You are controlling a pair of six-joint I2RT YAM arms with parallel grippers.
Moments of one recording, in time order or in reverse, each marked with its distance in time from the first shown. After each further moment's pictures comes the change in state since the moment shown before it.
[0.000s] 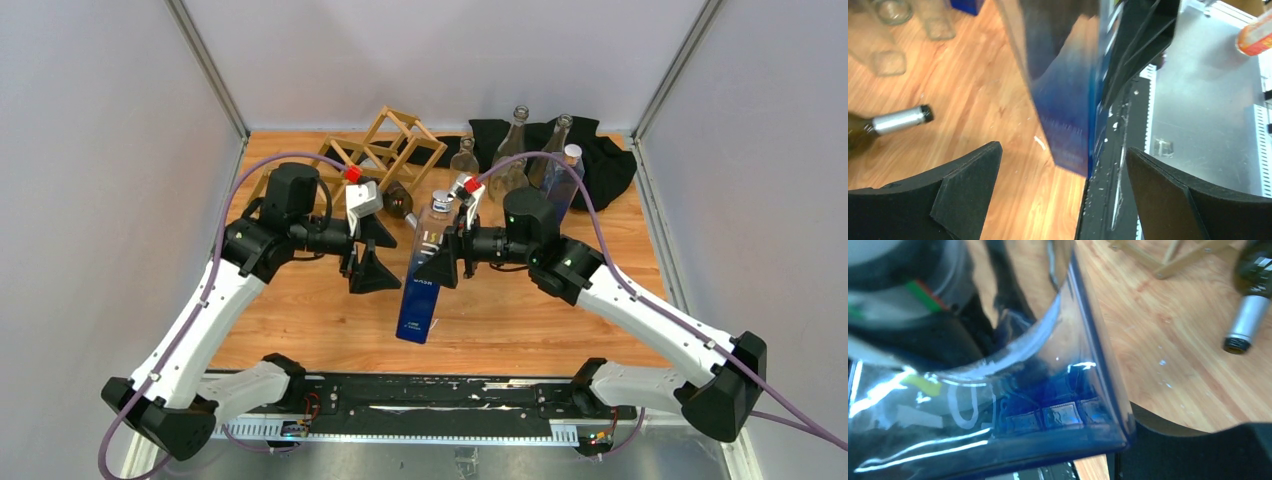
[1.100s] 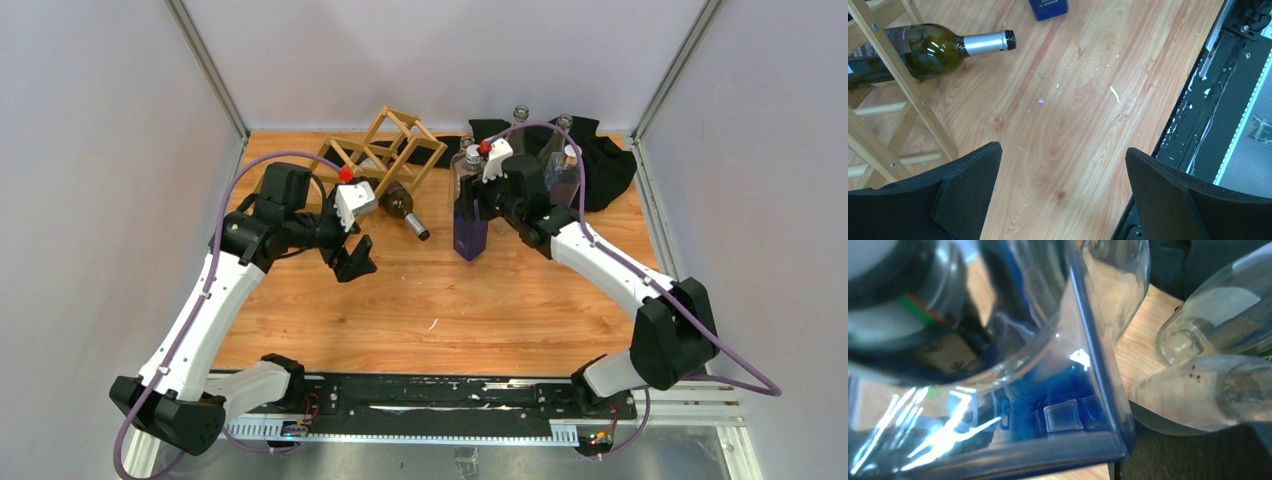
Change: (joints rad) left arm 0.102 0.028 0.008 -0.146 -0.325 0.223; right arm -0.285 0.293 0.048 0.073 0.459 -0.272
